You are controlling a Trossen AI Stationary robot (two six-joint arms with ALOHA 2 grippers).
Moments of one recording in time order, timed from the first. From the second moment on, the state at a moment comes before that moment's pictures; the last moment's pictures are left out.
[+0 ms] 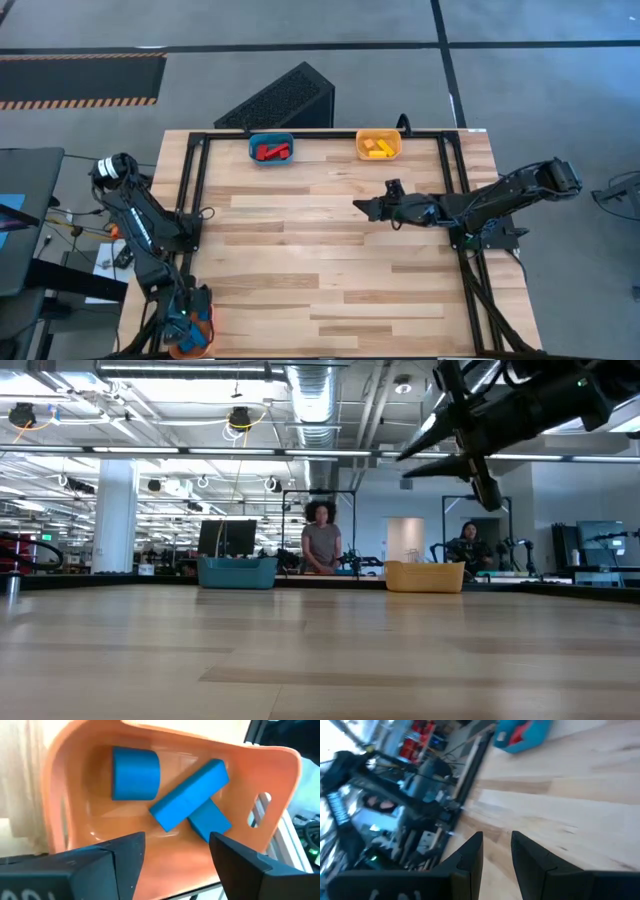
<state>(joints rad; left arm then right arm) -1.17 1.30 0.66 -0.50 0.23 -1.38 0.11 1.20 0.49 0.40 0.45 1.21</state>
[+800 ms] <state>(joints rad) -0.08 1.23 1.24 -0.44 -0.37 -0.02 -0.18 1.20 0.58 0.86 -0.21 0.17</state>
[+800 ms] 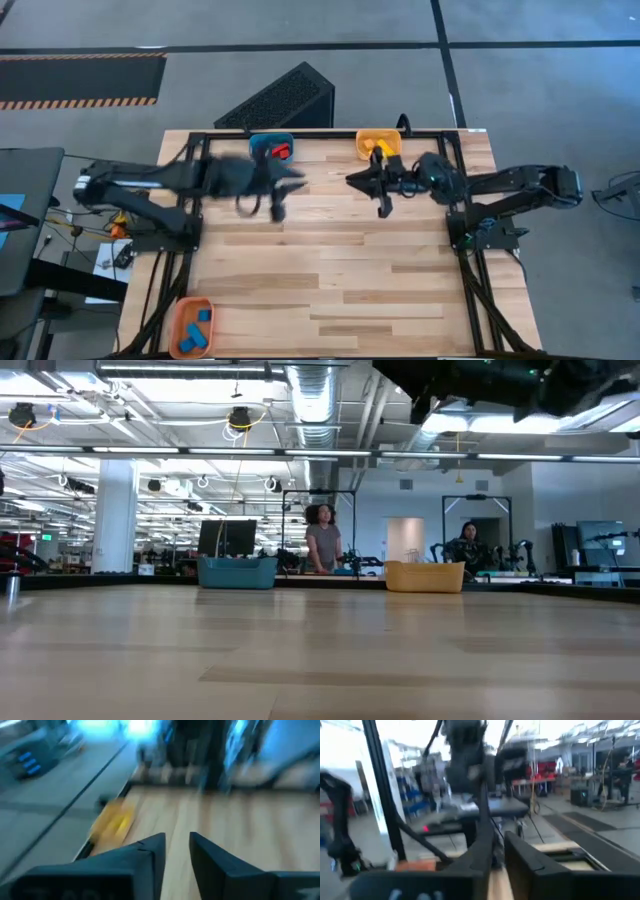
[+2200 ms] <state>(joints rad) 0.42 1.33 1.02 0.14 0.43 -0.05 -0.39 0.68 0.61 0.09 -0.37 -0.16</state>
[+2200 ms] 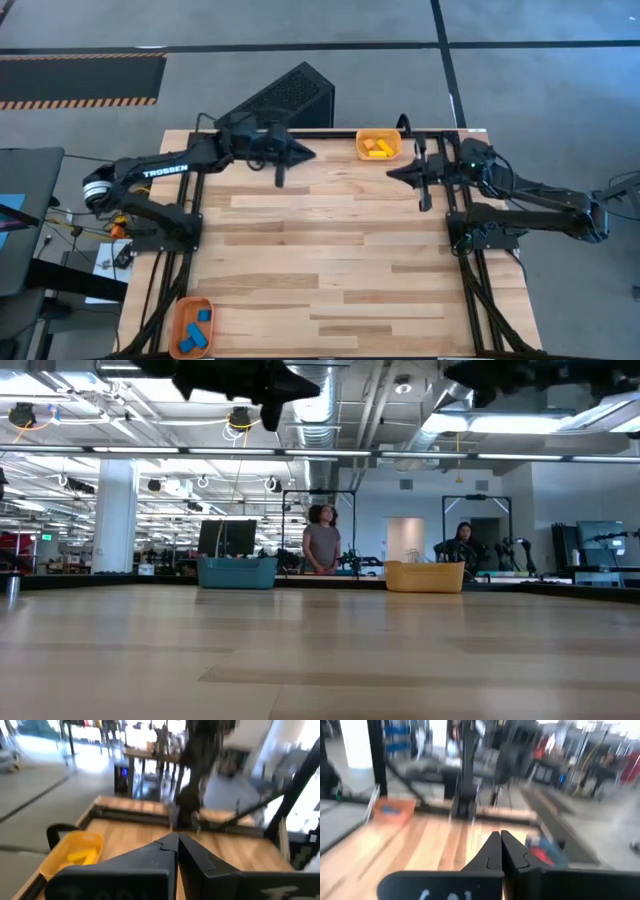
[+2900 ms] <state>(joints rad) 0.50 1.01 0.42 0.55 0.39 -0.37 -0.50 0.63 0.51 -0.10 -0.43 -0.16</state>
